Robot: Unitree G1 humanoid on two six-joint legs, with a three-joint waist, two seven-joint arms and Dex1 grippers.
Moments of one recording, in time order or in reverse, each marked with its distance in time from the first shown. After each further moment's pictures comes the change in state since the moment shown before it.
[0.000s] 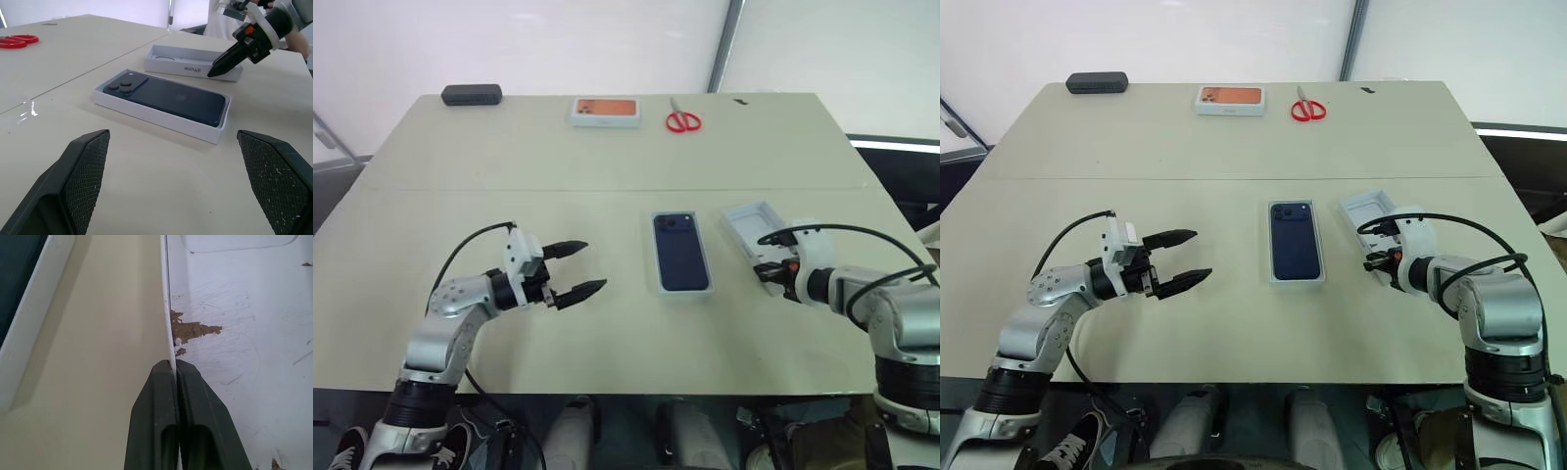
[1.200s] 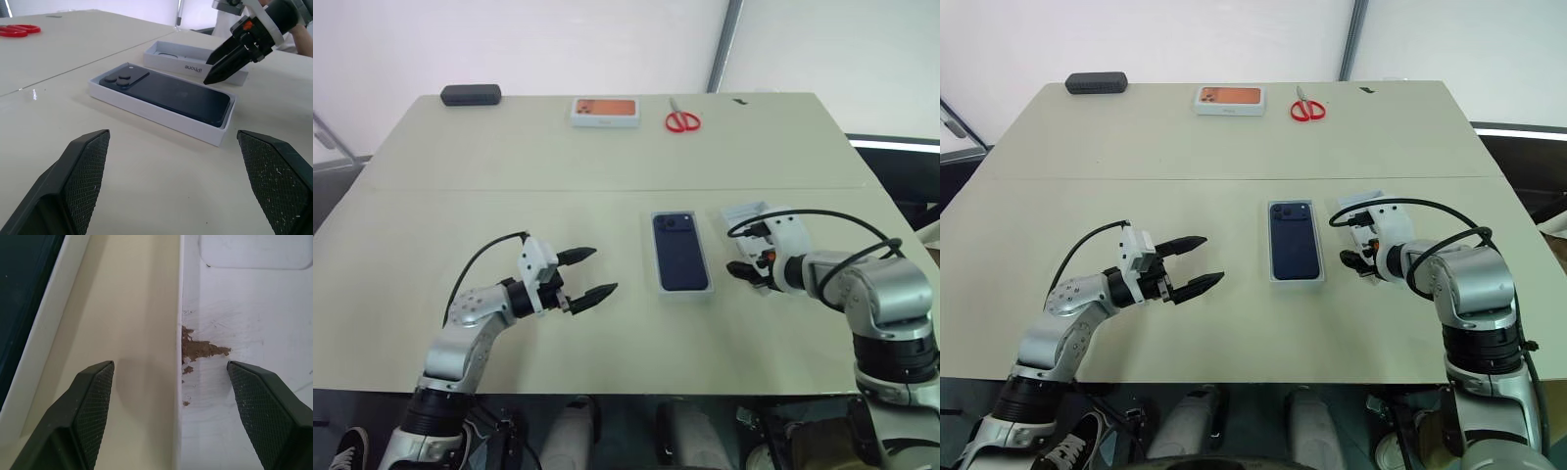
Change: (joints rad) left arm 0.033 -0.067 -0.042 -0.006 0.039 -0.015 0.082; right arm -0.119 -0.016 0.180 0.024 -0.013 0.062 -0.140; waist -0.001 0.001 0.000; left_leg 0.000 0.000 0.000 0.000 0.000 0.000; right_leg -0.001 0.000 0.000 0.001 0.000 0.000
